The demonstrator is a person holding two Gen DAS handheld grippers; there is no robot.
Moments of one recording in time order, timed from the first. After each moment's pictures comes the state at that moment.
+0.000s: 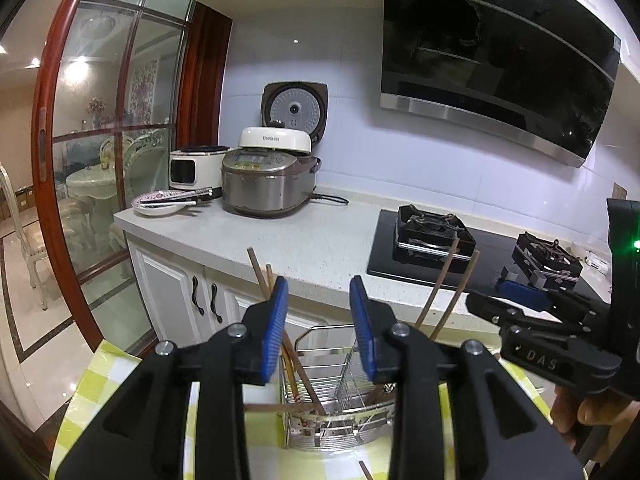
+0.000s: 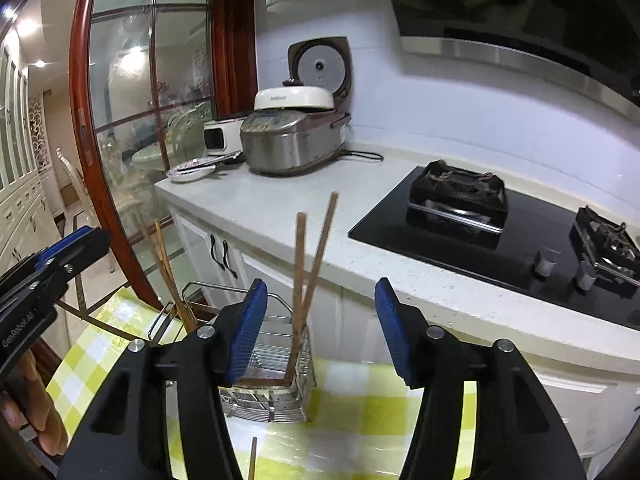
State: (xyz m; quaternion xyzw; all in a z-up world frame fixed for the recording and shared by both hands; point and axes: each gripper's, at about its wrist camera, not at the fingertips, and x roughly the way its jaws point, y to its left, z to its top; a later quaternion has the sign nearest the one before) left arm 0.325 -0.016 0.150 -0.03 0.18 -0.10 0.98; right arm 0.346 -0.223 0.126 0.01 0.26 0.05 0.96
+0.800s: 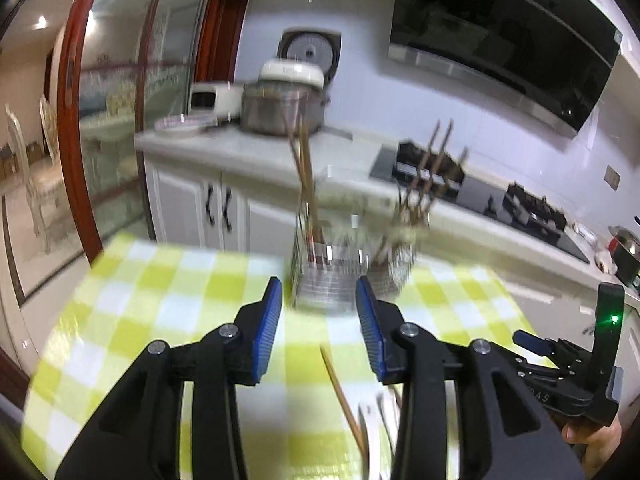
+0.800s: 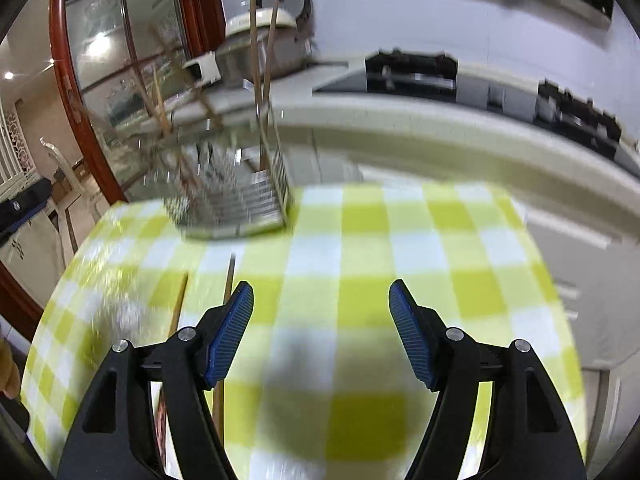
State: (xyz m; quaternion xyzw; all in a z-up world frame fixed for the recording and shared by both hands) left arm 0.202 0.015 0.063 -0.06 0.28 -0.11 0.95; right arm 0.198 -0.251 -0.016 0.06 0.38 0.03 0.92
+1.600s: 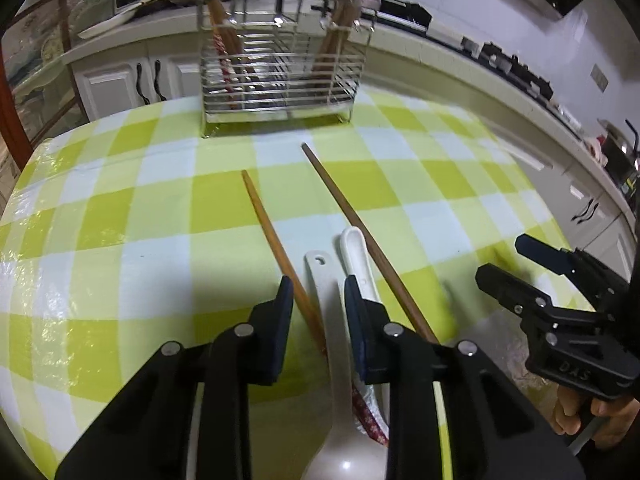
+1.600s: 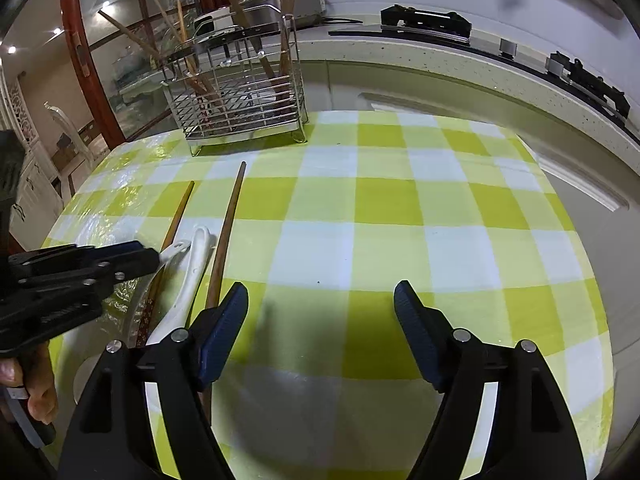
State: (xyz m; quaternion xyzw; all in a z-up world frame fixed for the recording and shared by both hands) left arm 0.210 -0.051 -0.053 0.02 0.47 -0.18 0.86; right arm 0.162 -0.233 -0.061 0.04 0.42 0.05 0.90
